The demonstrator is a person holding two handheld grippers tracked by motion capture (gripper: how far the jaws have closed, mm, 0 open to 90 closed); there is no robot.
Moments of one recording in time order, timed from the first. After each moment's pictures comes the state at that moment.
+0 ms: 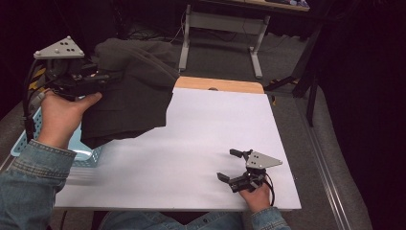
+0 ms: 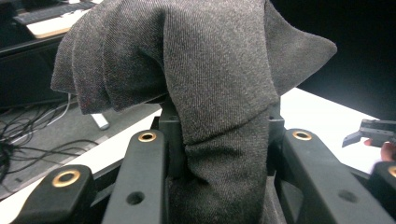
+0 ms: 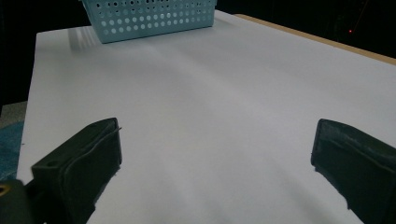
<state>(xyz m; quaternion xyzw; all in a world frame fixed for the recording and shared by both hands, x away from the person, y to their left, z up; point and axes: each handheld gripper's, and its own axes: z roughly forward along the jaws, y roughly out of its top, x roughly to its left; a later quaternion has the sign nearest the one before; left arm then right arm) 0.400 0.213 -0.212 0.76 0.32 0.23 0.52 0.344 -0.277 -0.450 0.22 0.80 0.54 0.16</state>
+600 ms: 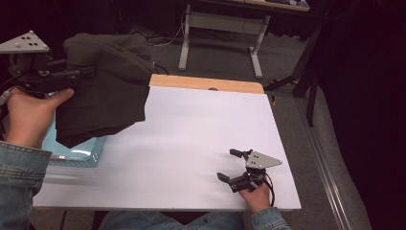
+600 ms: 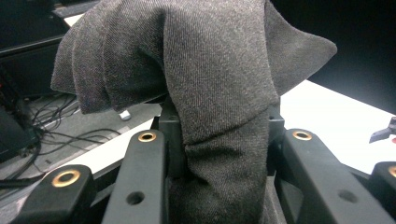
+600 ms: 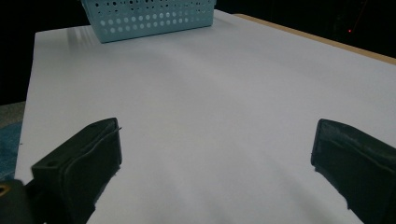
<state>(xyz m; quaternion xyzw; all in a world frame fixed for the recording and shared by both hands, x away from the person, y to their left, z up) 0.394 0.266 -0.209 0.74 0.35 0.25 0.51 0.344 -0.277 -0.450 0.22 0.80 0.54 0.16</state>
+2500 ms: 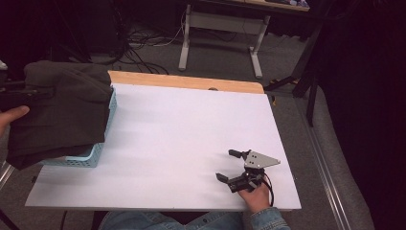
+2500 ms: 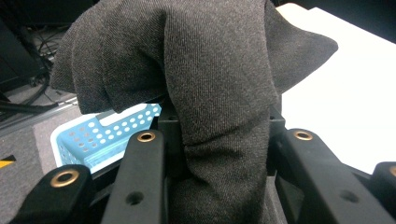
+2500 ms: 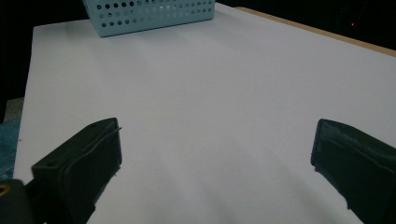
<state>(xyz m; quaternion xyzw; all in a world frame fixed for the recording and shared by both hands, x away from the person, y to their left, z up) 0.400 0.360 -0.261 0.78 0.41 0.19 0.43 0.345 -0.274 -0.452 0.22 0.80 0.53 0.15</state>
